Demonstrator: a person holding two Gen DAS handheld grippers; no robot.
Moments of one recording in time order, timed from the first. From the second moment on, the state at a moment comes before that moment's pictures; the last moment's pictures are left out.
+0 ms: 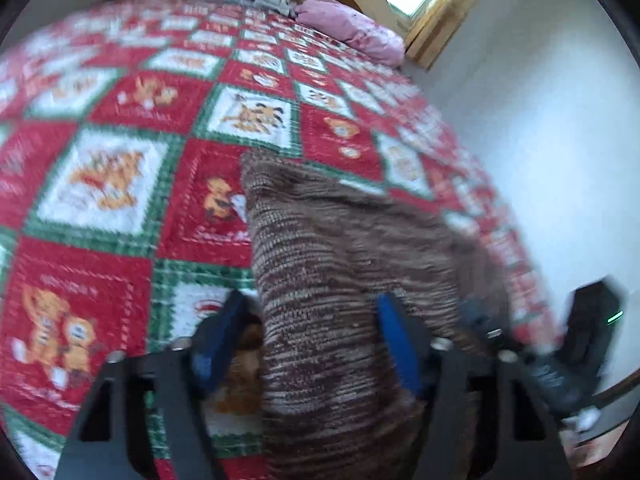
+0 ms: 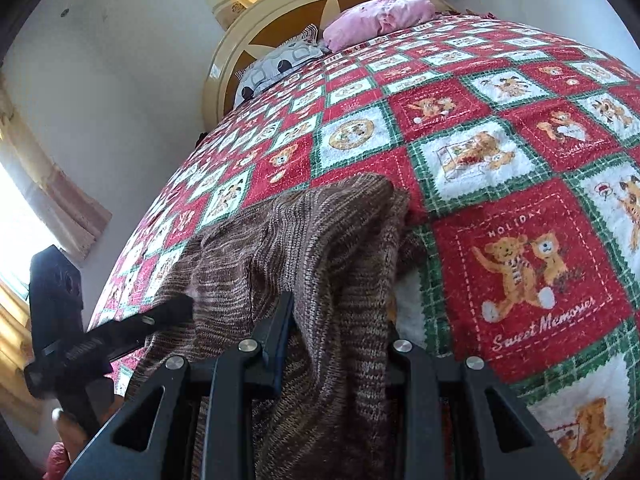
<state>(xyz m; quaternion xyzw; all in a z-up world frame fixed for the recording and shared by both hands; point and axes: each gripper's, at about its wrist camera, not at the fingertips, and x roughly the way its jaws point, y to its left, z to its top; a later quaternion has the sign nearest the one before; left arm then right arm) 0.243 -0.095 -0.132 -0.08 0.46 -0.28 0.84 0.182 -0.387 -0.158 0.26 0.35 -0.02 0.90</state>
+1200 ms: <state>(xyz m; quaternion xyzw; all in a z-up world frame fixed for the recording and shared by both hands) 0.116 0.052 -0.003 -0.02 0.27 -0.13 0.95 0.089 -0.168 -0.019 0.10 0.21 0.03 0.97</state>
